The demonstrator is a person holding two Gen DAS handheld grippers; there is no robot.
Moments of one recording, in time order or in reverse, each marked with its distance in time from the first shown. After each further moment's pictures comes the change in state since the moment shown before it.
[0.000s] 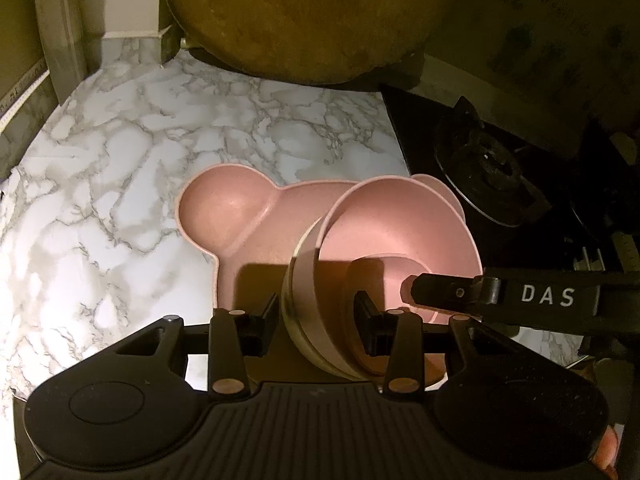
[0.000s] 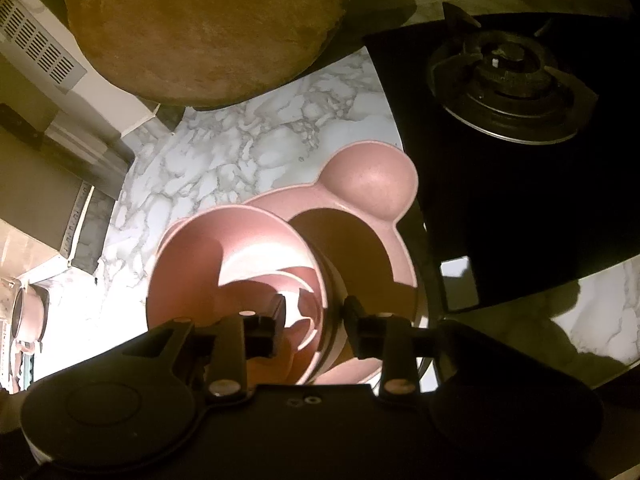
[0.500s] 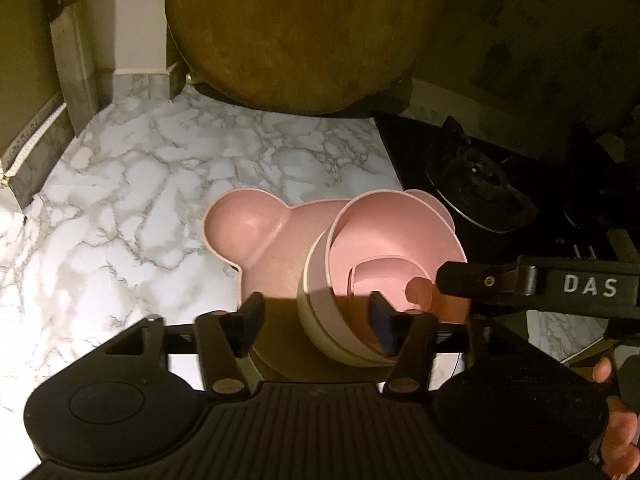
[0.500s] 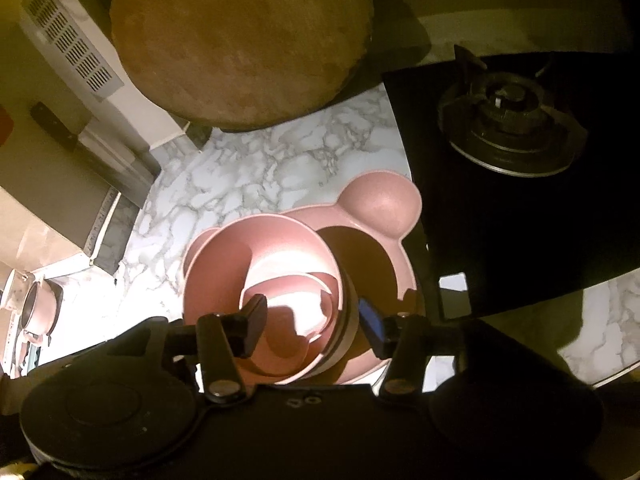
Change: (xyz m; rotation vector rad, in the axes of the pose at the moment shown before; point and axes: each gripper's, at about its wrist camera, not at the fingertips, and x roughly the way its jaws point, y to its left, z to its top) left arm -0.036 0.005 -0.011 0.047 -0.090 0.005; right arm -0.034 0.005 -0.013 -0.070 -0.101 0.030
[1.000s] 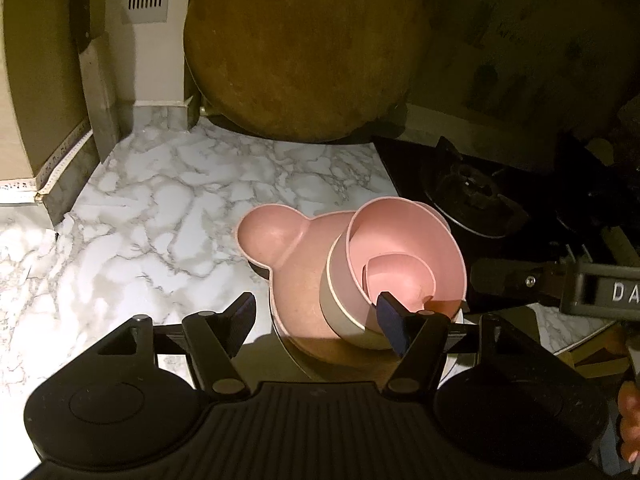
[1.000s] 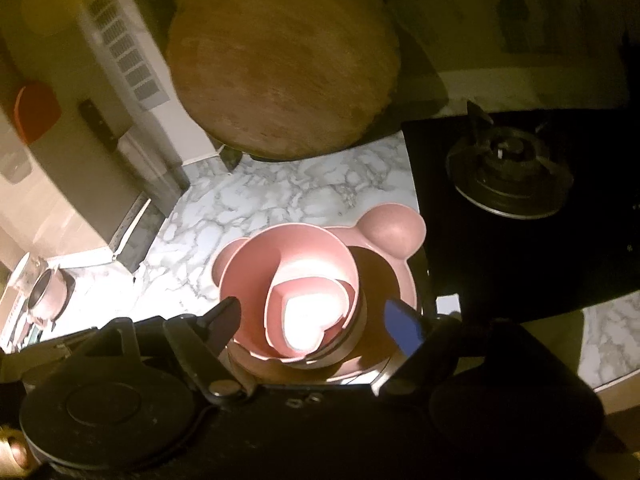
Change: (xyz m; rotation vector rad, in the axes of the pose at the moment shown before) left arm -0.042 0.012 -0.022 0.040 -0.099 0.009; right arm -0.043 0.015 -0.026 -0.122 -0.134 0.019
